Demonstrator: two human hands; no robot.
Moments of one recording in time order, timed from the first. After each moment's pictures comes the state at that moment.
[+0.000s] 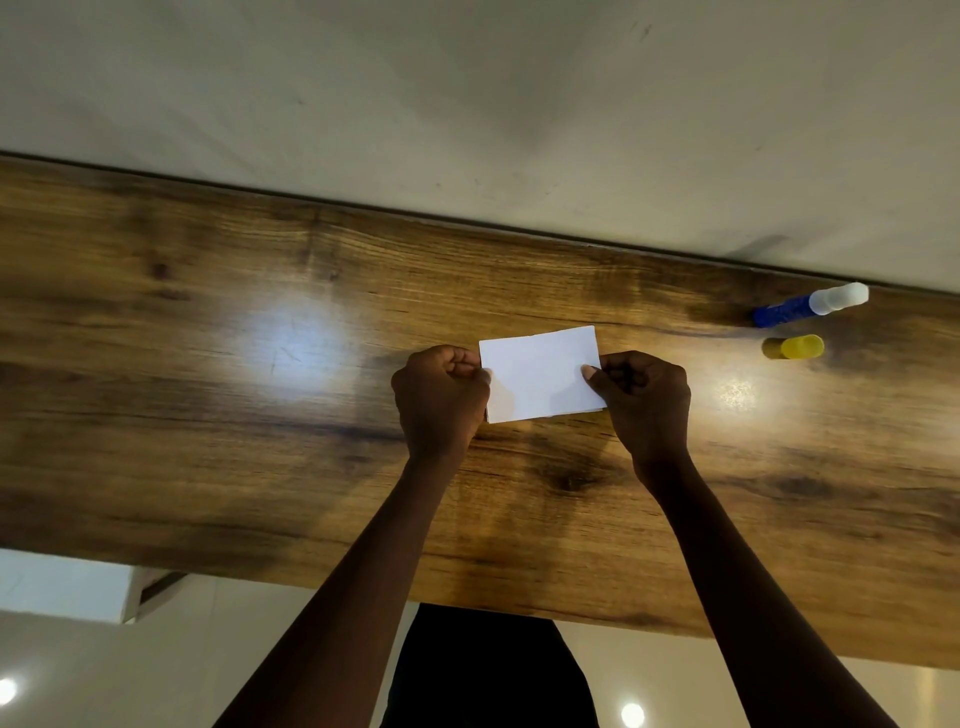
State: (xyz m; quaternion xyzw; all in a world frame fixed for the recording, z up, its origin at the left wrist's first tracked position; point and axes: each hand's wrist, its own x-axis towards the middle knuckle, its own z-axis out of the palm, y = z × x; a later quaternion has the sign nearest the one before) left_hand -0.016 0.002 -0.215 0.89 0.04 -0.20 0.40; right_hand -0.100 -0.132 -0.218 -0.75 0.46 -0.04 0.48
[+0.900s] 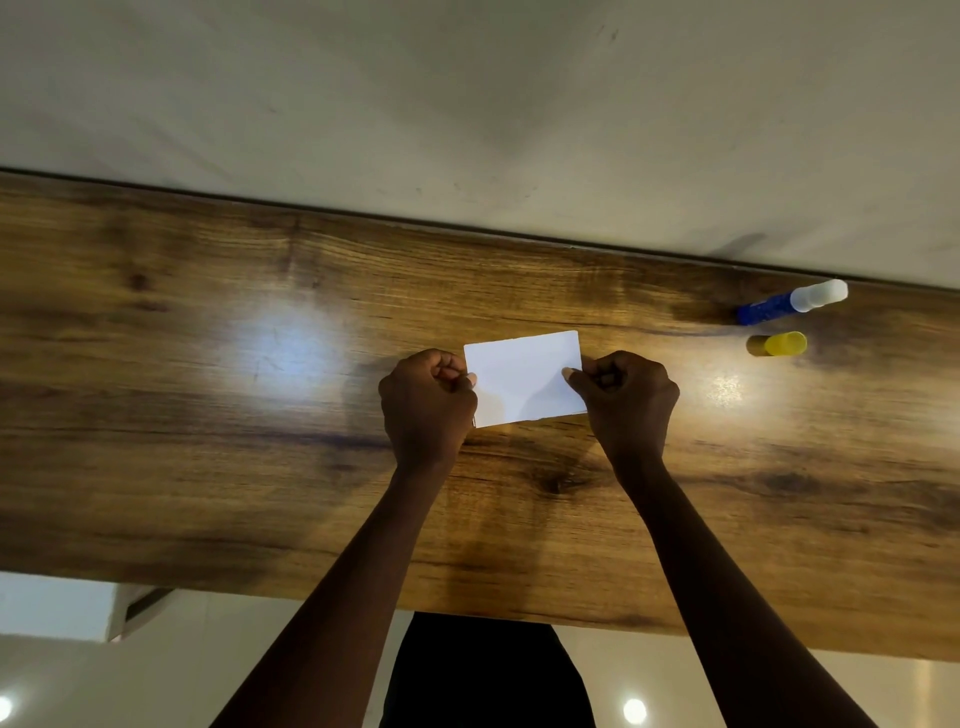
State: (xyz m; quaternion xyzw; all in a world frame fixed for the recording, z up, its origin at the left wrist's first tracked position) left_hand -0.019 0.002 -0.217 0.90 0.02 -0.17 0.40; right_hand -0.096 -0.129 -0.221 -0.79 0.48 -0.06 0.39
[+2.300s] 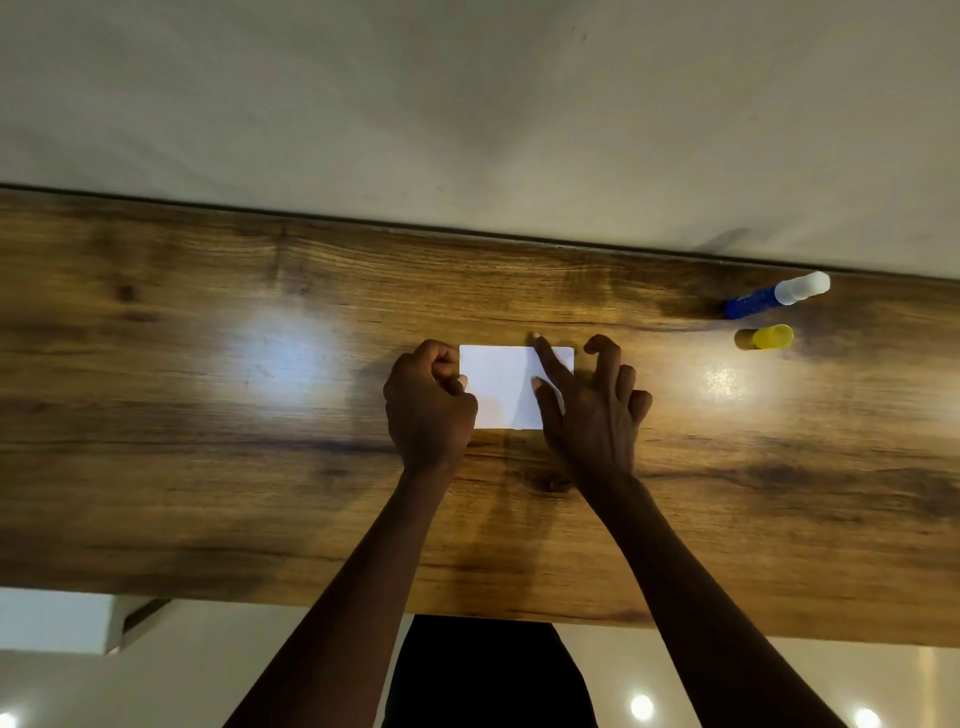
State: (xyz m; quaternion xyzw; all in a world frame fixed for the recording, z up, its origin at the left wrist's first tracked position) left_hand -0.024 -0.006 -0.223 0.90 0.00 -0.17 0.40; right_hand -0.110 -0.111 -0.246 -0.93 0.32 0.01 0.17
